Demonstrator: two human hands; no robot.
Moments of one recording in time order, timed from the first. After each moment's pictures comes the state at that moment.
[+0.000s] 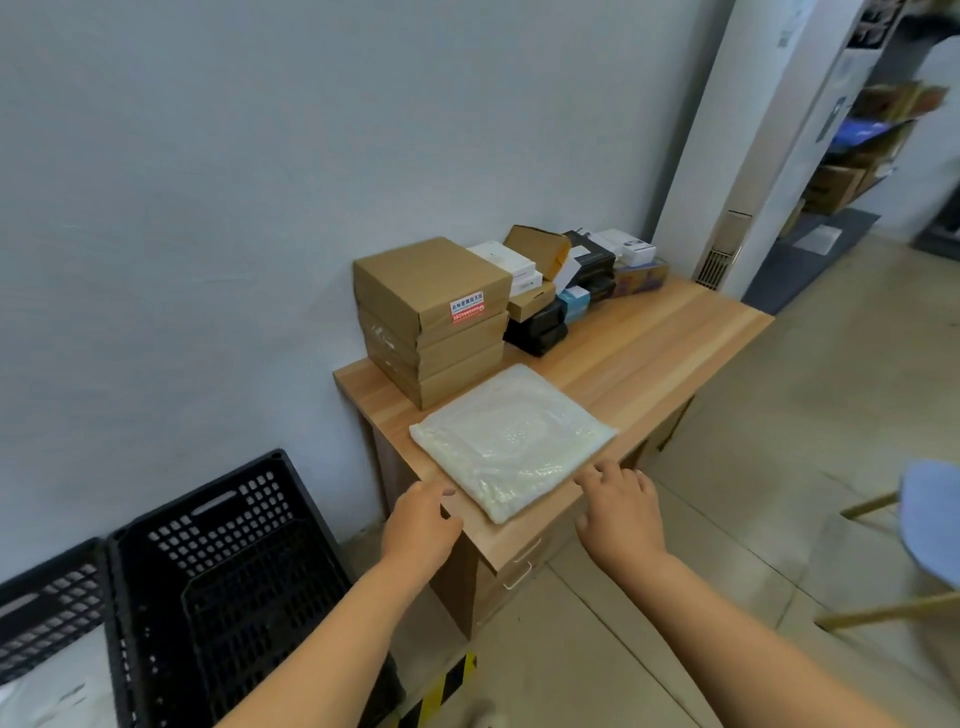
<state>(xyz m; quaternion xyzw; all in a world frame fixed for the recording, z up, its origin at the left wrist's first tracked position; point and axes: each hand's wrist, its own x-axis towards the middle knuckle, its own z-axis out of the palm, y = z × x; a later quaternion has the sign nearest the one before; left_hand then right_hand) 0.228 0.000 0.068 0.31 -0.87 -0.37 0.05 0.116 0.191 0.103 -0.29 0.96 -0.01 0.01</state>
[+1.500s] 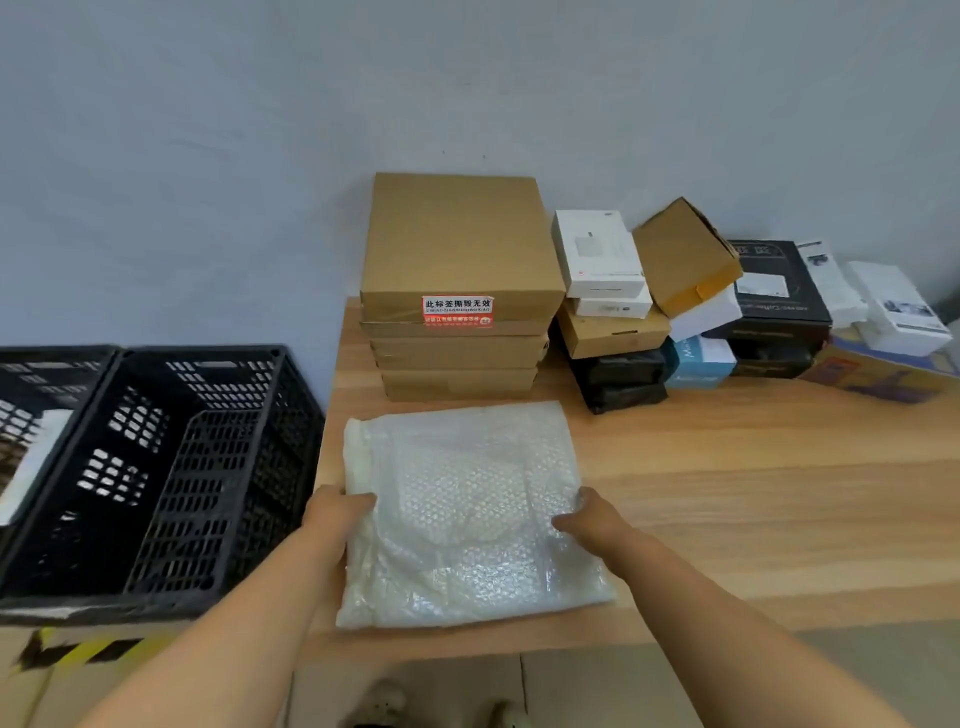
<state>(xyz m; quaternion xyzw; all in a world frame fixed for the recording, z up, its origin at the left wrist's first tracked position) -0.022 -0.039 -0.036 0.73 -0.39 -0.55 0.15 -0.304 0.074 -0.032 -0.26 0.82 -0.17 0.47</state>
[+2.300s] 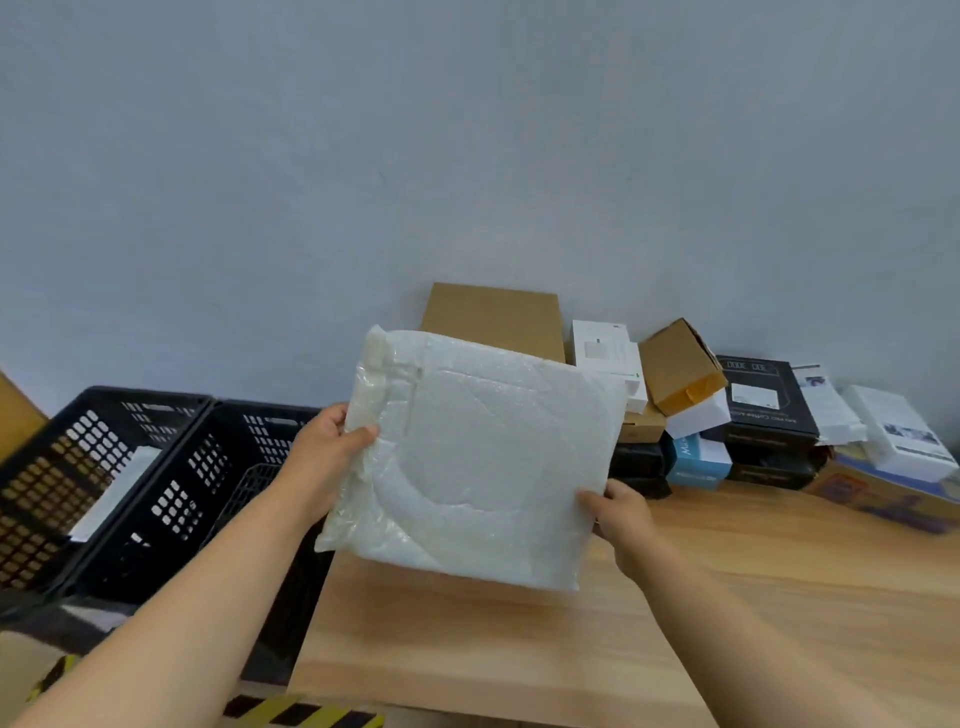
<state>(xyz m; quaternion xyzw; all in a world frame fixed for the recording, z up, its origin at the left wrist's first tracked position) -0.023 -0.021 0.142 0.55 -0.43 -0.57 0.43 -0.328 0.060 0.080 -0.26 0.72 -0.44 0.46</state>
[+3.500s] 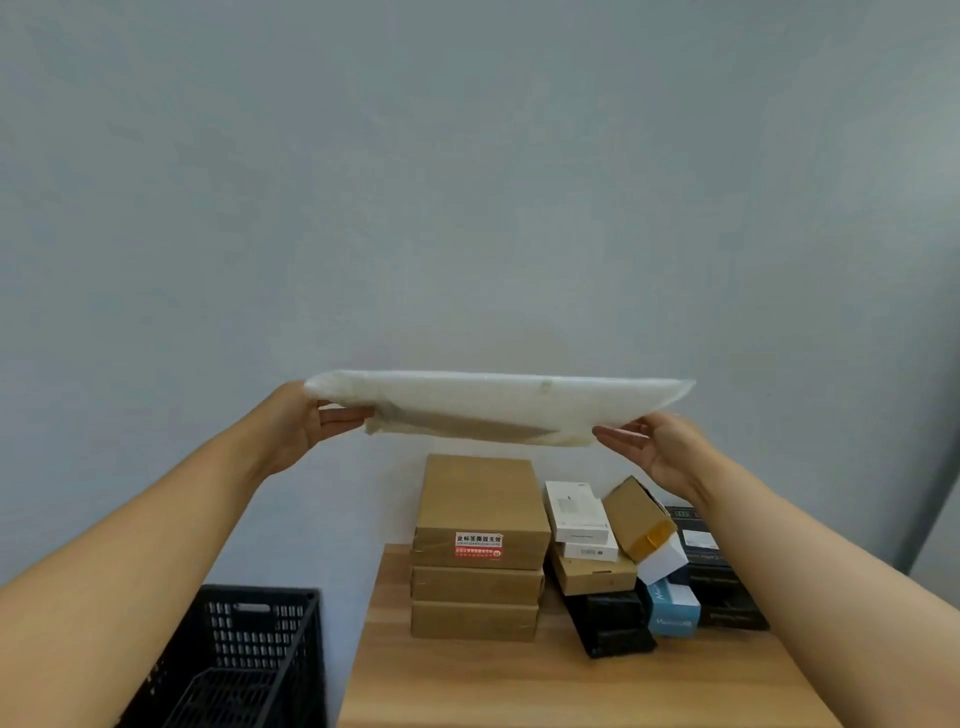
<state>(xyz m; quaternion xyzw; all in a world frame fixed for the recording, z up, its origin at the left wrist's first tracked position) 0.054 -0.039 0.369 0.32 -0.58 -0.59 0.46 -0.317 0.072 0.361 -0.29 0.49 -0.69 0.44</state>
